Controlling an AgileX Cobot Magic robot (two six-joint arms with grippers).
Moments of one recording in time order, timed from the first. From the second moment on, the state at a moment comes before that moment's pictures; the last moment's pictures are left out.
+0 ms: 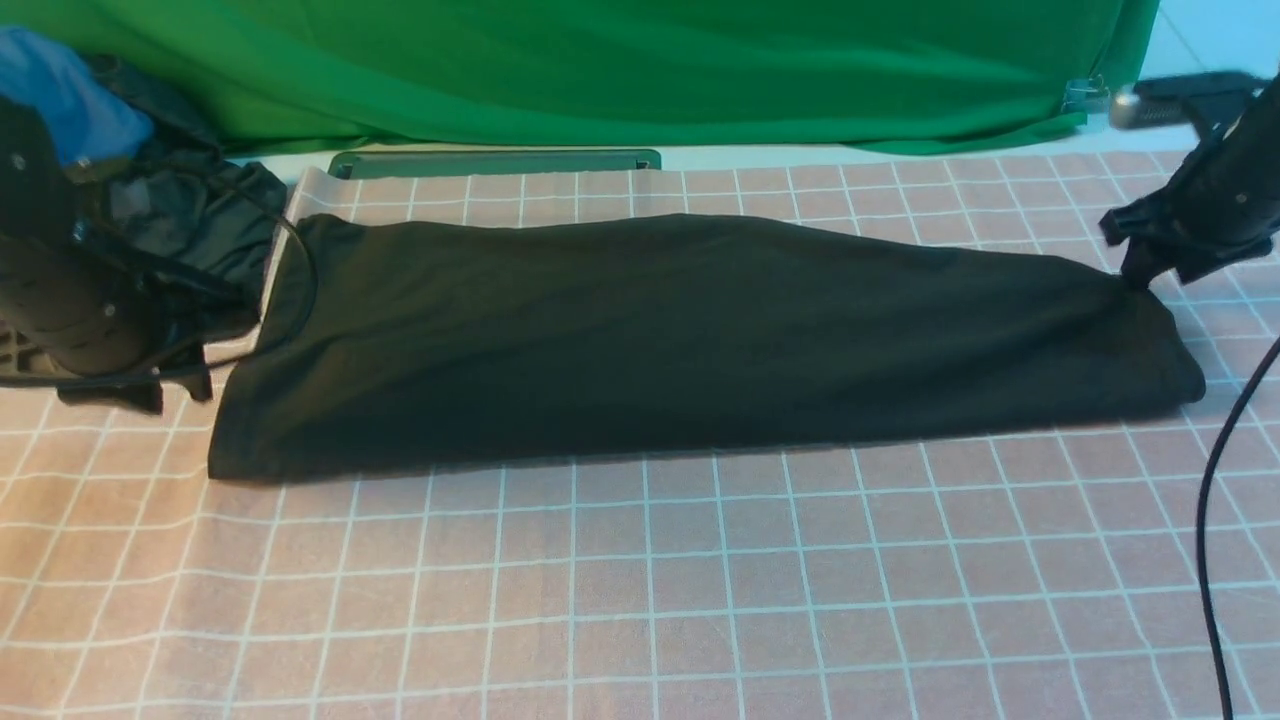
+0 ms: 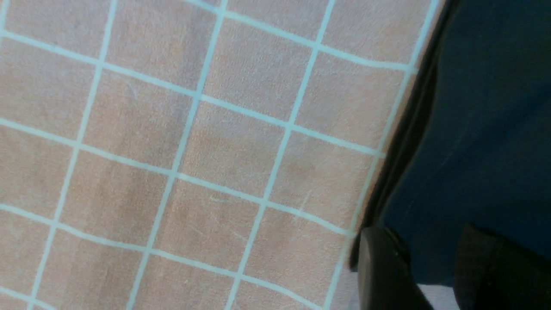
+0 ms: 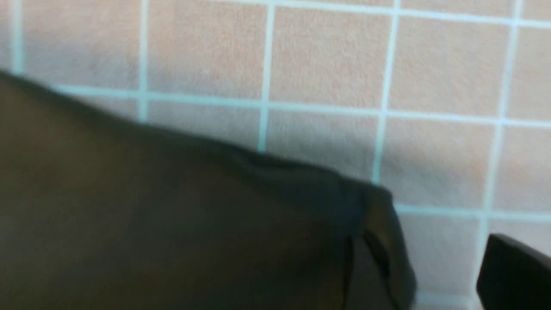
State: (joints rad) right arm -0.13 2.15 -1.80 0.05 0.94 -0.20; left arm 0.11 1.64 -1.16 0.07 0.78 -0.26
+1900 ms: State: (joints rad) right arm 0.03 1.92 -1.99 0.28 1.21 -0.13; left arm 0.11 1.26 -1.12 -0.31 0.91 -0.04
